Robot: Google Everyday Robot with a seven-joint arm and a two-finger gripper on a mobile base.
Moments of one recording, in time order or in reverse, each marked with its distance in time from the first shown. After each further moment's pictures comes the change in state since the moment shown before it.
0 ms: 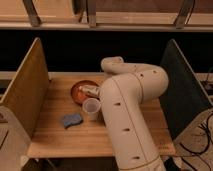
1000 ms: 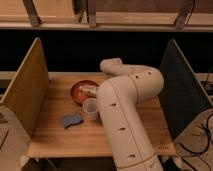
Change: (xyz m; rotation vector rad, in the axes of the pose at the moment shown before) arm 0.007 -0.003 0.012 -0.015 0.033 0.022
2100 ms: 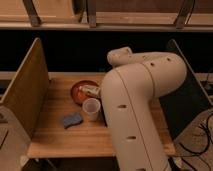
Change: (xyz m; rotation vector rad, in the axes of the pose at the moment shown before) arm 0.051 0.035 -0.118 0.150 0.141 0.309
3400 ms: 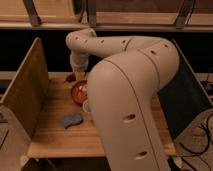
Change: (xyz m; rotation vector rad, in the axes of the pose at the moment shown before) arm -0.243 0.014 -0.133 0.251 -0.308 -0.529
